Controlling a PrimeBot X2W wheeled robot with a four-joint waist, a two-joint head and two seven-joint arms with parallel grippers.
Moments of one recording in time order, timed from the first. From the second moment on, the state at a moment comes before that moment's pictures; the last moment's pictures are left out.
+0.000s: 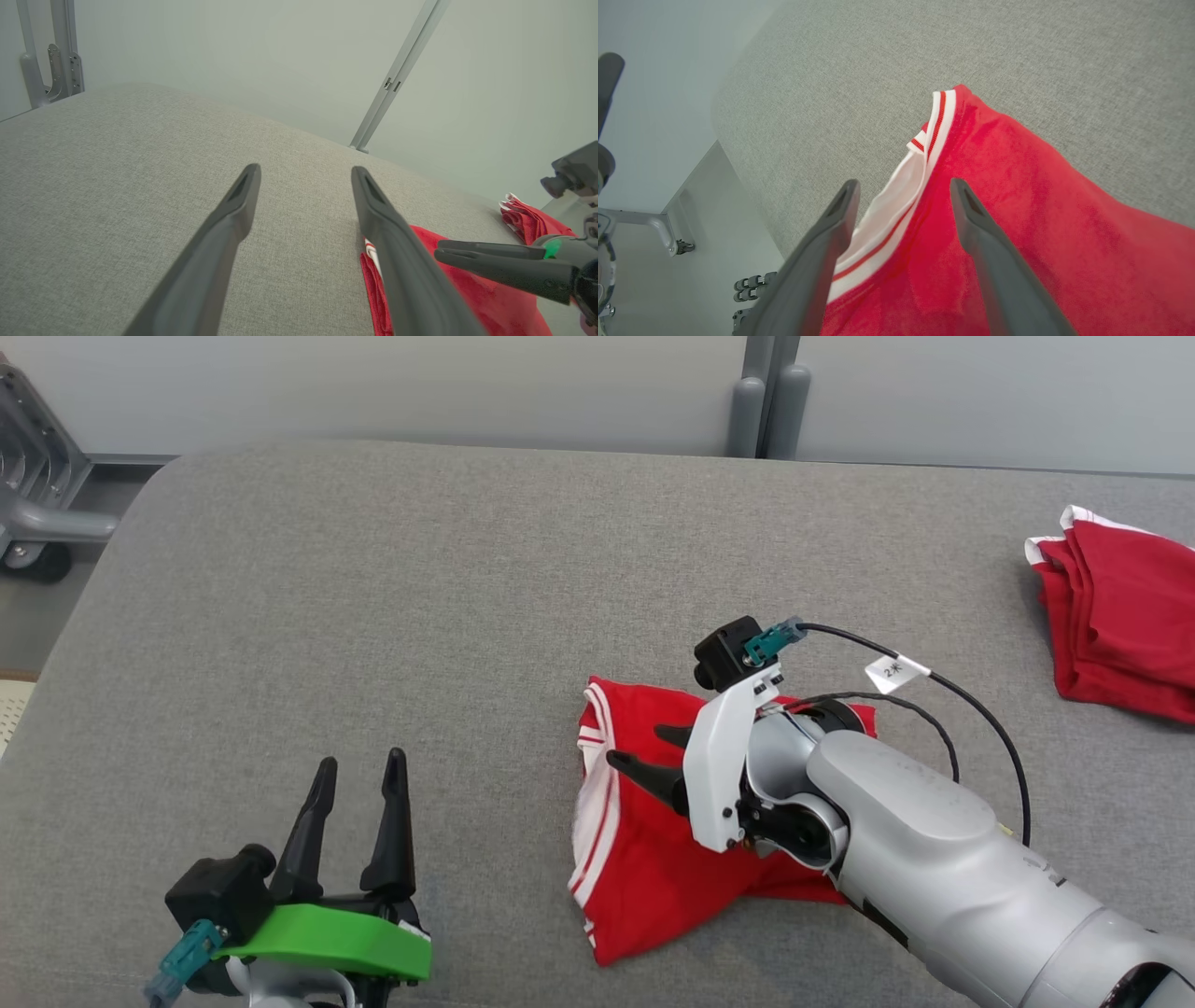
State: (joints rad) left arm 0.02 0.05 -0.26 0.03 -0.55 0.05 -0.25; right arm -0.66 -0.13 0.99 0.60 0.92 0.09 0.32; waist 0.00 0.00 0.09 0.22
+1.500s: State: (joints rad) left arm 0.05 0.05 -0.25 0.00 -0.52 0.07 -0.25; right arm -0.48 -0.33 0.82 0.60 1.12 0.12 0.12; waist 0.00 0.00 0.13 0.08
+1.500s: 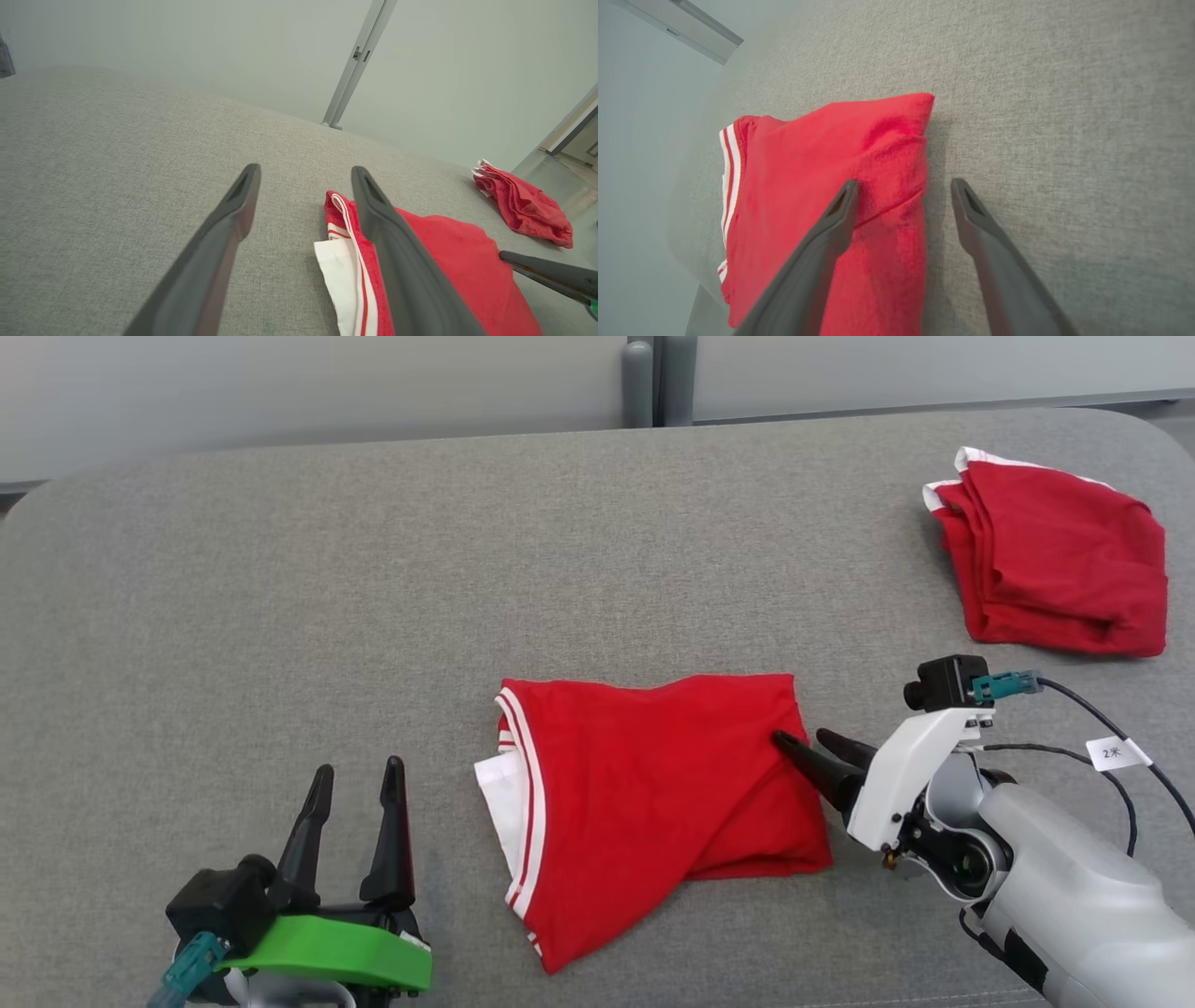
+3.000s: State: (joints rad) left arm 0.04 0.05 -0.22 0.01 -0.53 0.07 -0.25; right arm -0.74 -0.54 0.78 0.53 1.11 0.12 0.14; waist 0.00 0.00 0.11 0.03
